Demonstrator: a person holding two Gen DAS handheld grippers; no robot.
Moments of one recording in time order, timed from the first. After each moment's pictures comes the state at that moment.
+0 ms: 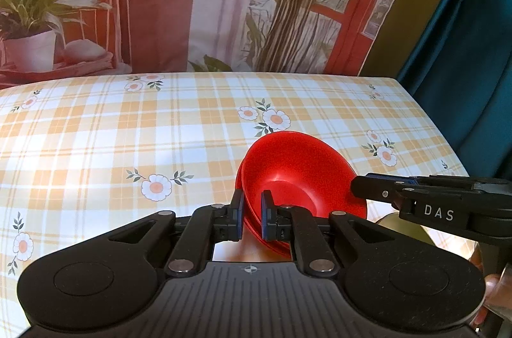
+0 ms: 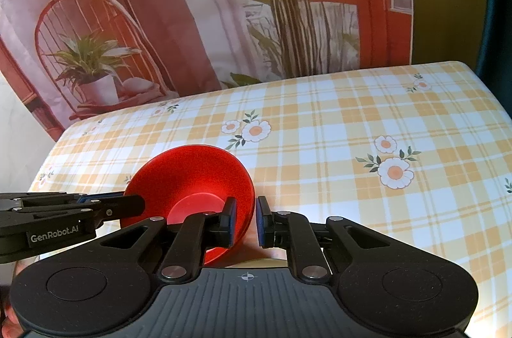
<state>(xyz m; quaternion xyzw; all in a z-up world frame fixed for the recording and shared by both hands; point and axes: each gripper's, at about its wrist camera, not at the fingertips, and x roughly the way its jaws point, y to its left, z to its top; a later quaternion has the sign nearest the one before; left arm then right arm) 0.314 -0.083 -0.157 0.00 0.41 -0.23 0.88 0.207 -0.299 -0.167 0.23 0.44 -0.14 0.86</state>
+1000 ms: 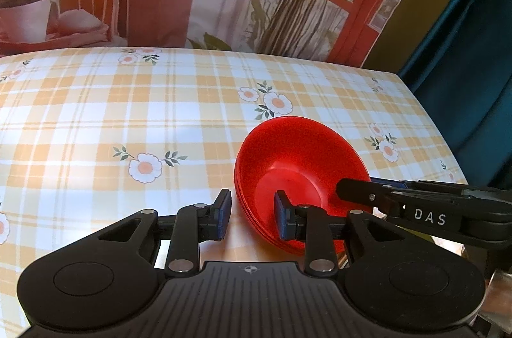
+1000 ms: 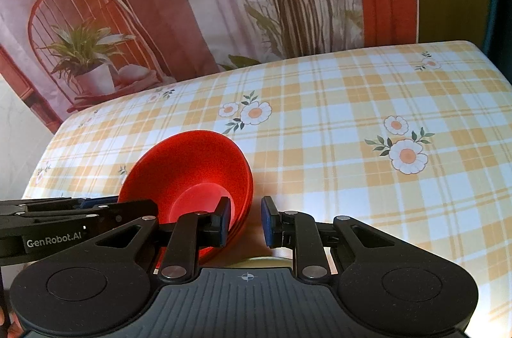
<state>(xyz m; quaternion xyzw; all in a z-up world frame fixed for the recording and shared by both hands) 0.326 -0.083 -0.177 -0.03 0.44 -0.23 0.87 0.215 -0.301 -0.188 0.25 0.46 -0.13 0.84</state>
